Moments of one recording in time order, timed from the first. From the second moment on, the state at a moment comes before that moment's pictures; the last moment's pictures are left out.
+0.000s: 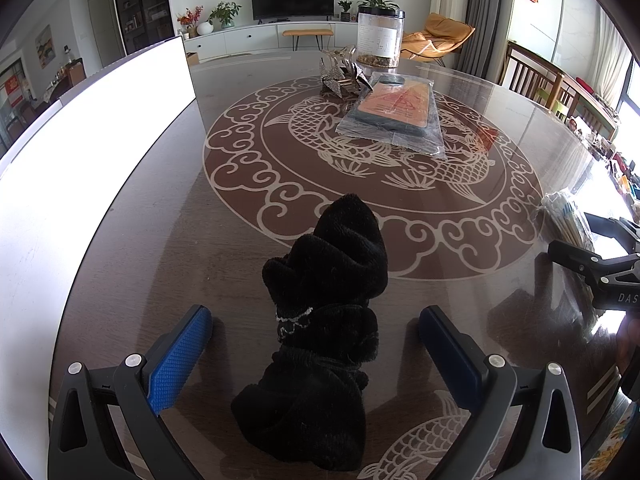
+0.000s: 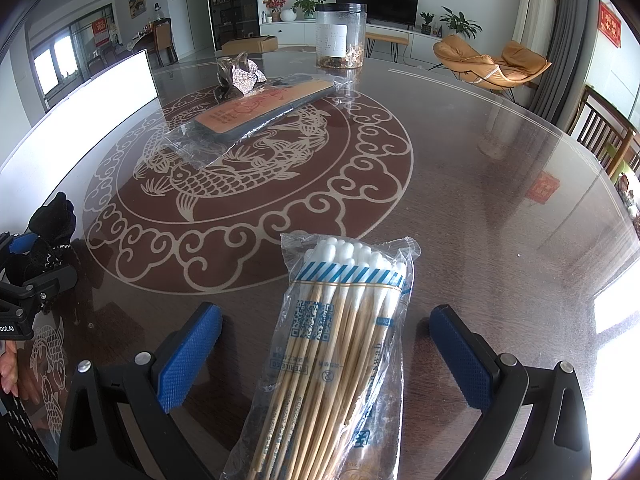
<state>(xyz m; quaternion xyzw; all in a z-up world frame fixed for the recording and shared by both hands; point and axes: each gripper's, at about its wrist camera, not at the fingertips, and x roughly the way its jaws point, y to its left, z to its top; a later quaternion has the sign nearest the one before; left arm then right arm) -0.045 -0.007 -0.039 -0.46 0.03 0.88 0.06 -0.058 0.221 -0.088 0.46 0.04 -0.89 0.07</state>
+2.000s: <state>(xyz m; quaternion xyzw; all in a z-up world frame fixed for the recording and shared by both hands) -0.010 -0.354 0.105 -0.41 -0.08 0.90 -0.14 -0.143 -0.101 0.125 0.37 0.01 -0.84 0.41</state>
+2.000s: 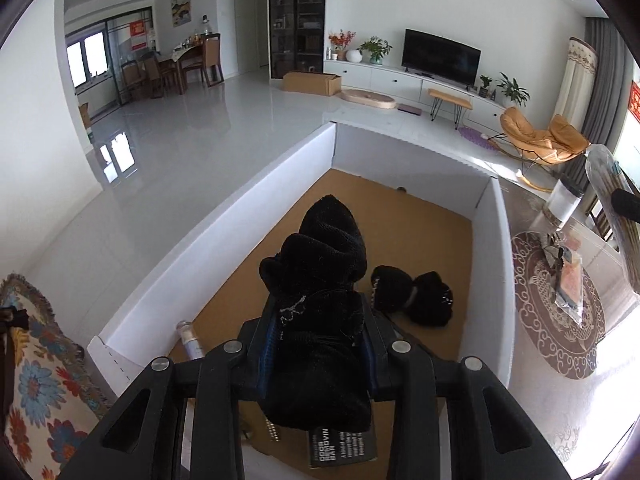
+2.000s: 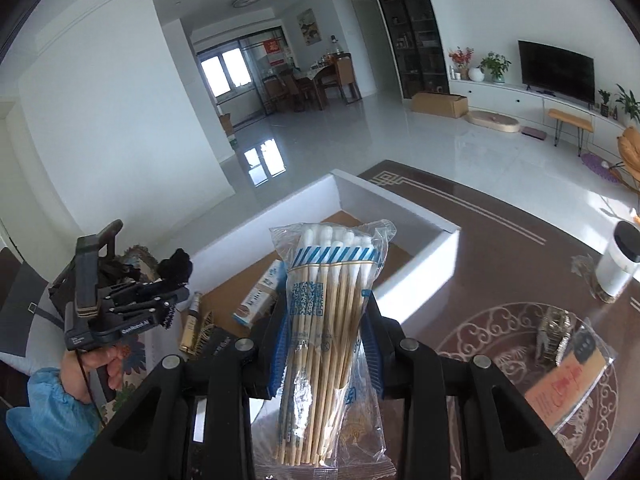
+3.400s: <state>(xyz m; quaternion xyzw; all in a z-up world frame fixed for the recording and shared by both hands) -0.053 -0.023 -0.025 -0.46 -0.06 0.88 0.04 -0.063 0.259 -0.078 0.47 0.02 -0.88 0.05</state>
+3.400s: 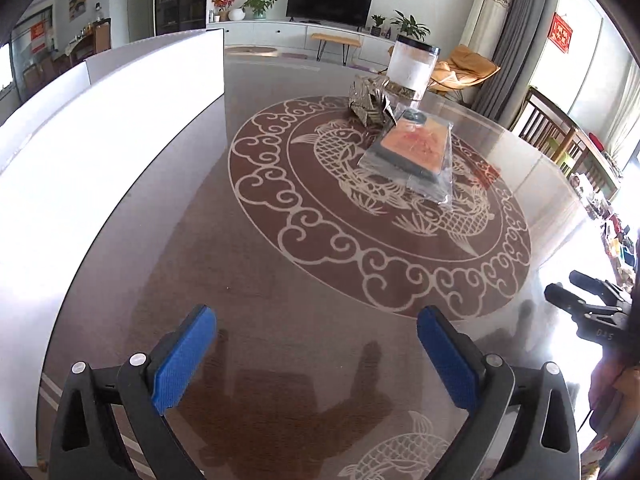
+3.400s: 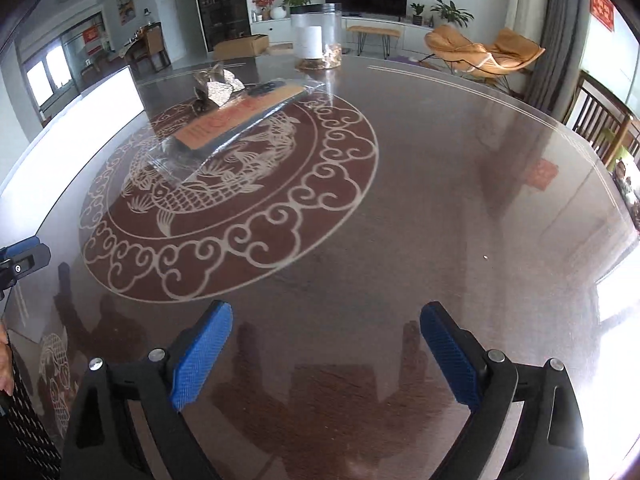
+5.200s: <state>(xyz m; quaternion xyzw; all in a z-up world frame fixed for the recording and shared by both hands) -0.053 -0.011 -0.039 -0.46 0.01 0.89 0.02 -0.064 0.224 -0.092 0.46 0.04 -0.89 0.06</state>
